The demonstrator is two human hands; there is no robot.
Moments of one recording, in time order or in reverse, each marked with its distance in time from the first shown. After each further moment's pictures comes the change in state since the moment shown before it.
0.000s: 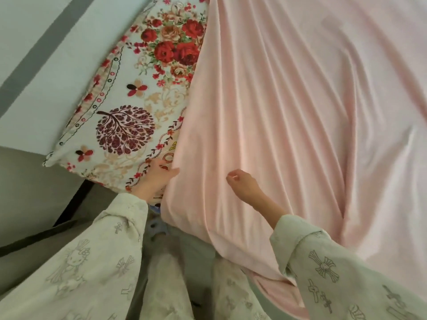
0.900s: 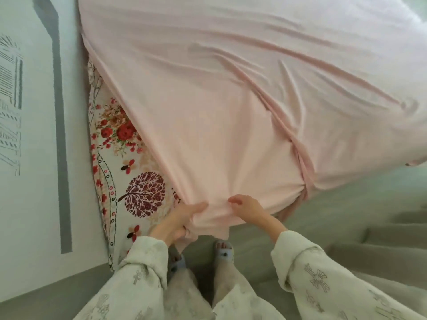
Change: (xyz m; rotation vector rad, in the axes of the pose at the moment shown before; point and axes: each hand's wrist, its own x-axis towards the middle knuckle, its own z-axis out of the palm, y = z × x) left_hand -0.075 0.001 -0.120 0.151 -0.766 -0.079; right_hand -0.153 -0.070 0.161 0.396 0.354 0.167
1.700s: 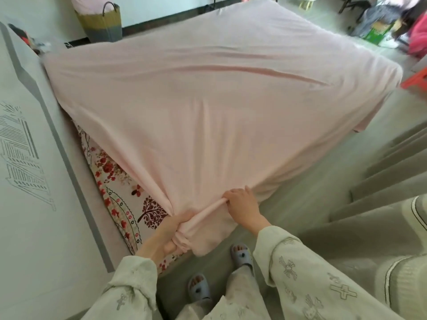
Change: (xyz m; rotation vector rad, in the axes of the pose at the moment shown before) left_hand -0.099 0.007 -0.091 0.213 -0.169 0.028; right_hand -0.068 -0.060 0.089 -0.368 0.589 -0.101
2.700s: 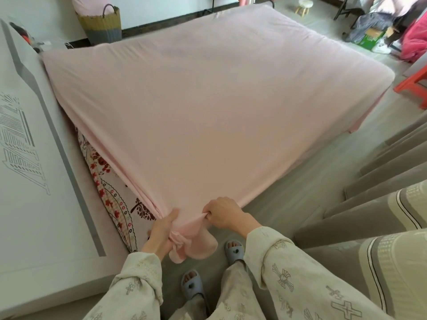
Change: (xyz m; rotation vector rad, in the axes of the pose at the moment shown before) left_hand 0.011 -0.049 0.002 -0.240 0.343 0.079; right_hand -0.043 -0.026 -0.013 0.071 -0.335 -0.166
